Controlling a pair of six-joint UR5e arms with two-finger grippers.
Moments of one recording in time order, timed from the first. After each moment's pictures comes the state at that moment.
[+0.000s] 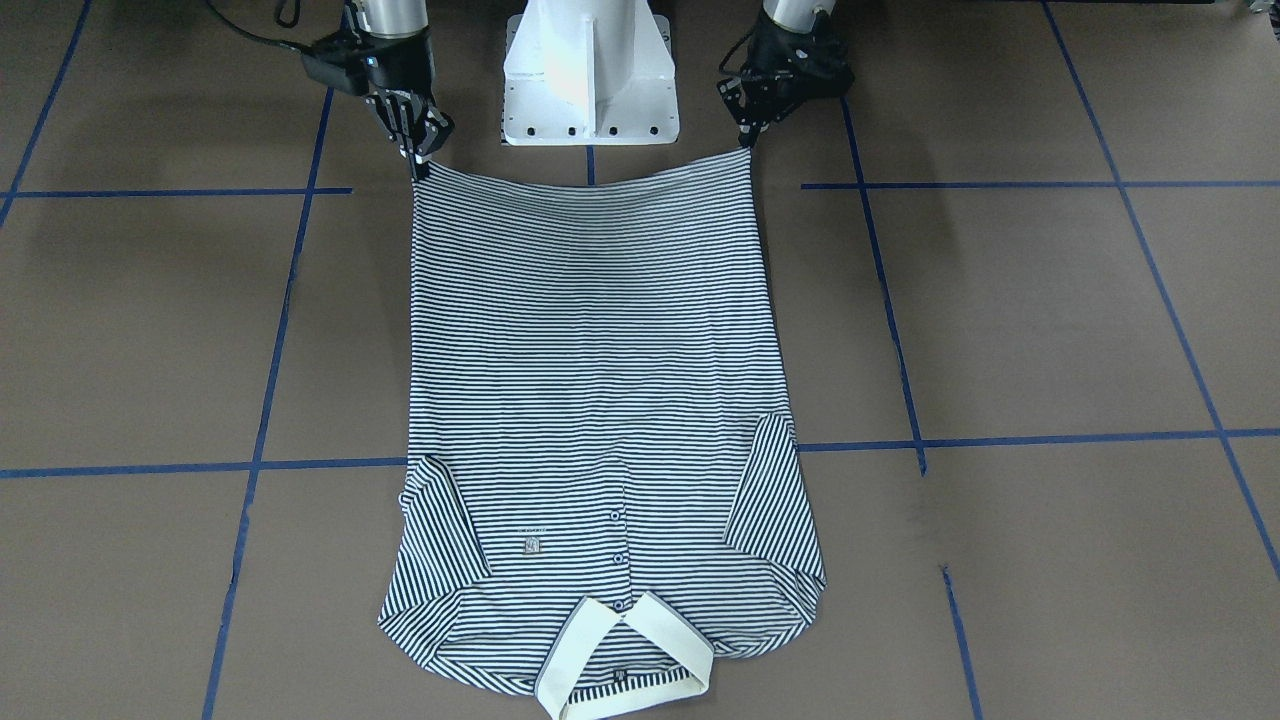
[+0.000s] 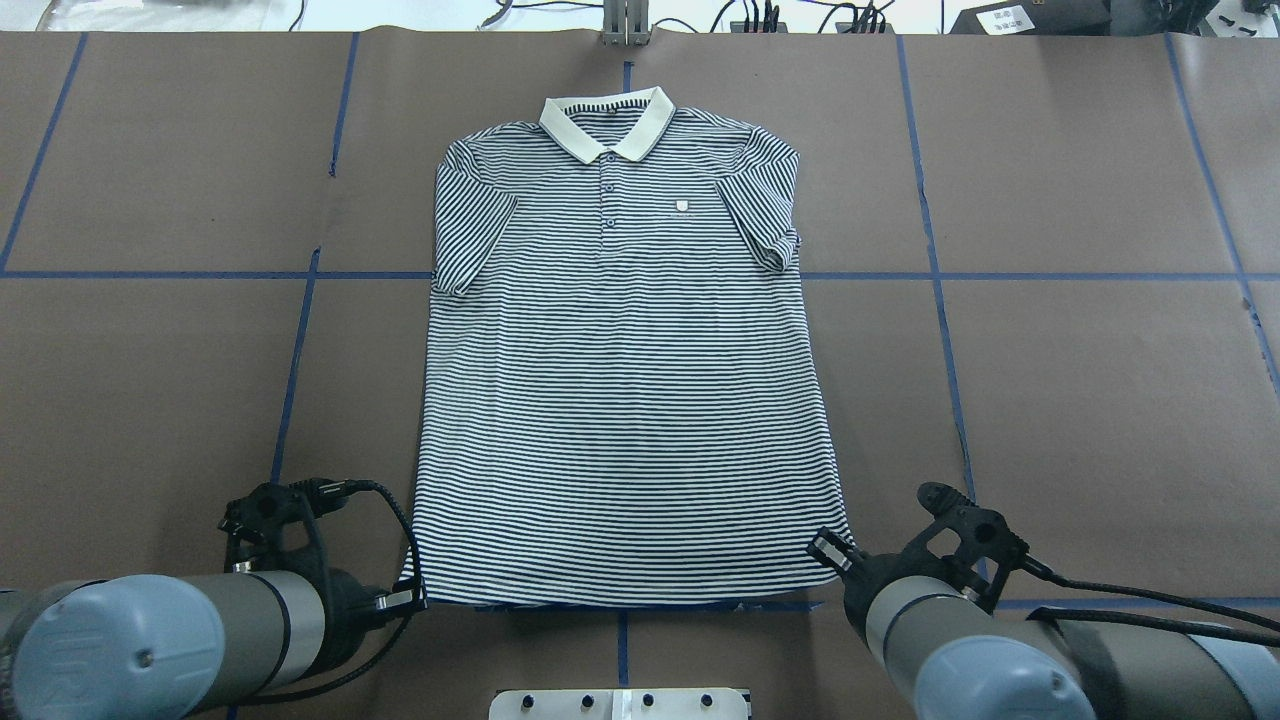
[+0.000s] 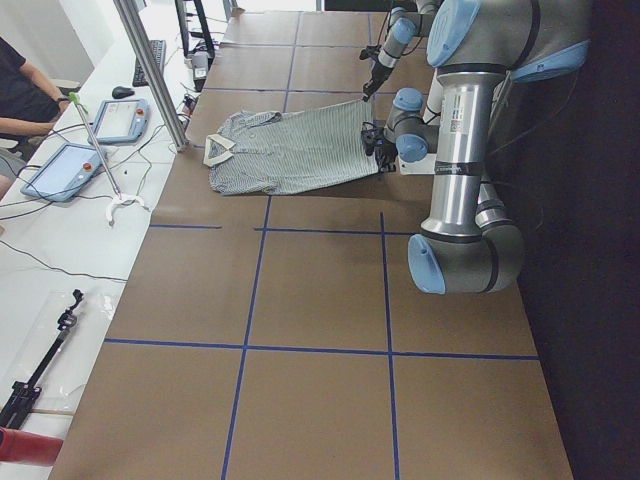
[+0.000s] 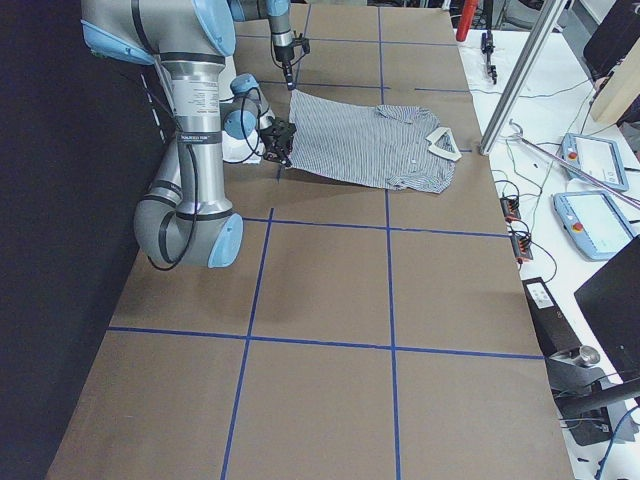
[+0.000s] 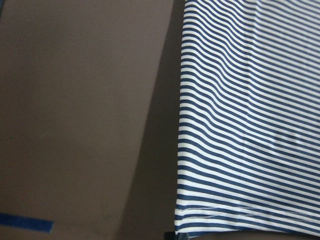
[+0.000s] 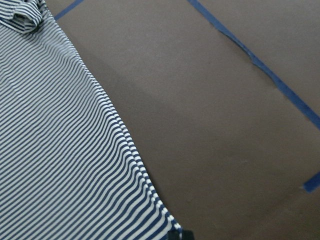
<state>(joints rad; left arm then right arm) -0.12 -1.69 -2.33 -1.65 -1.56 -1.76 0.04 -1.45 2.33 -1.70 1.25 2.20</state>
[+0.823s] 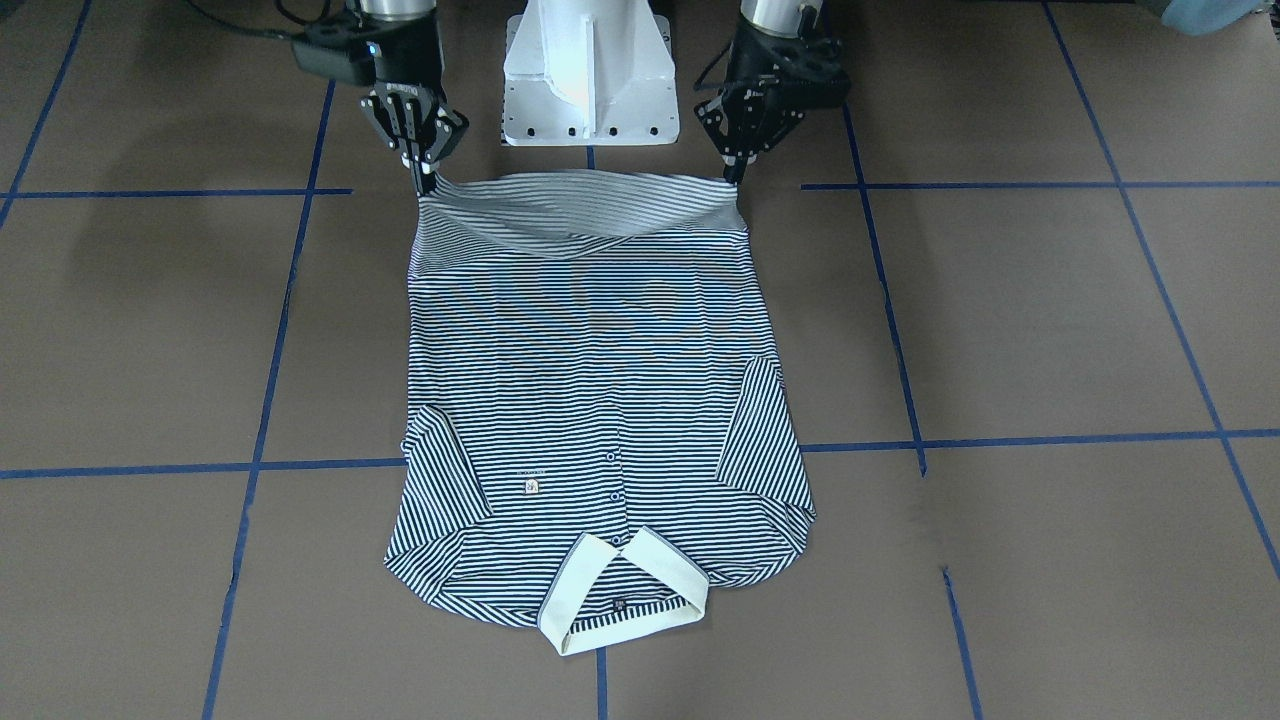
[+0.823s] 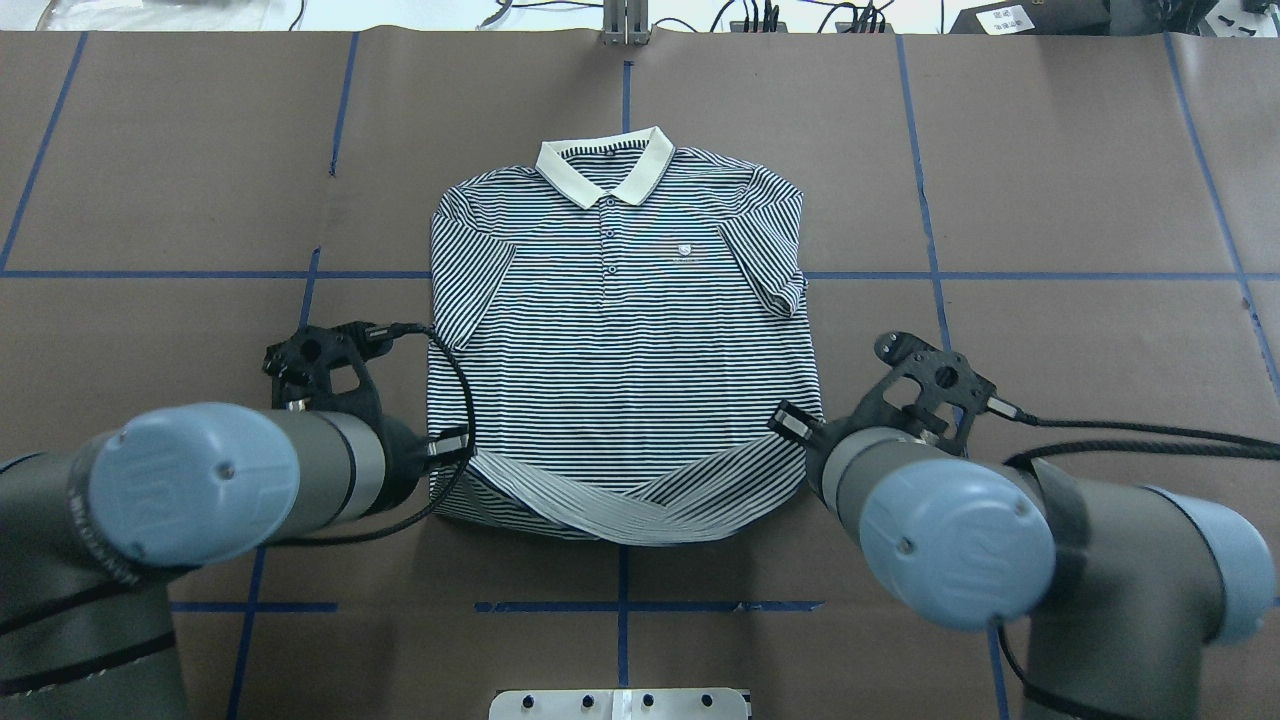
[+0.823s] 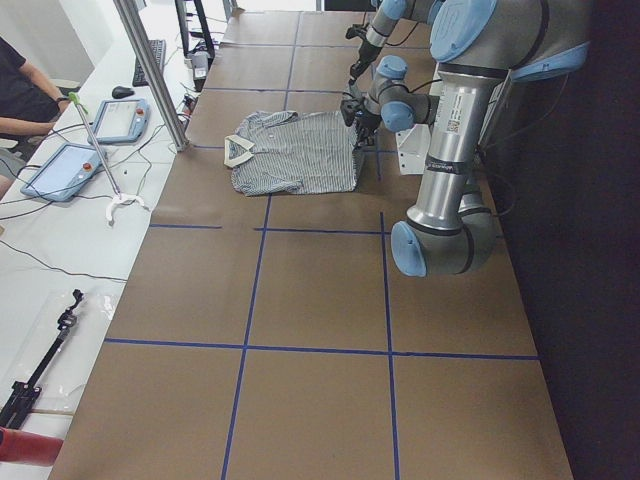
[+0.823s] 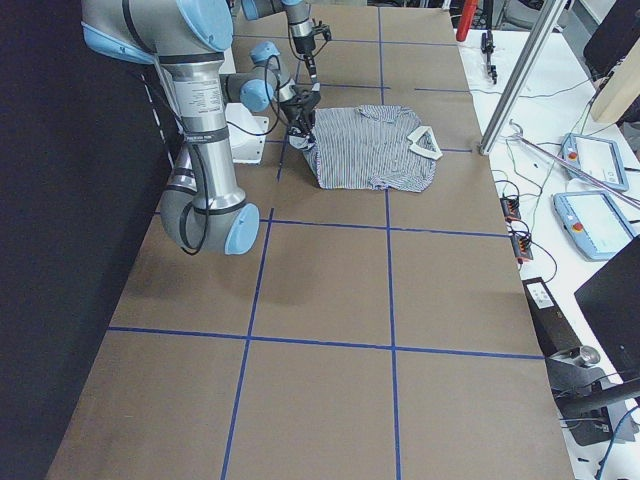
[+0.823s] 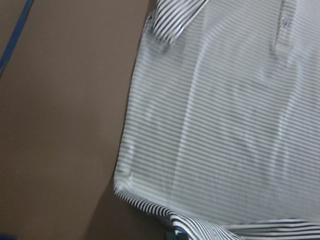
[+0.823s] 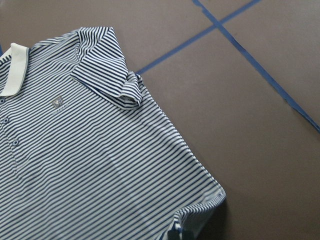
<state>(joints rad) -0.39 -1.94 -2.16 -1.55 -1.56 -1.54 0.31 -1.18 2.20 -1.82 1.34 1.89</state>
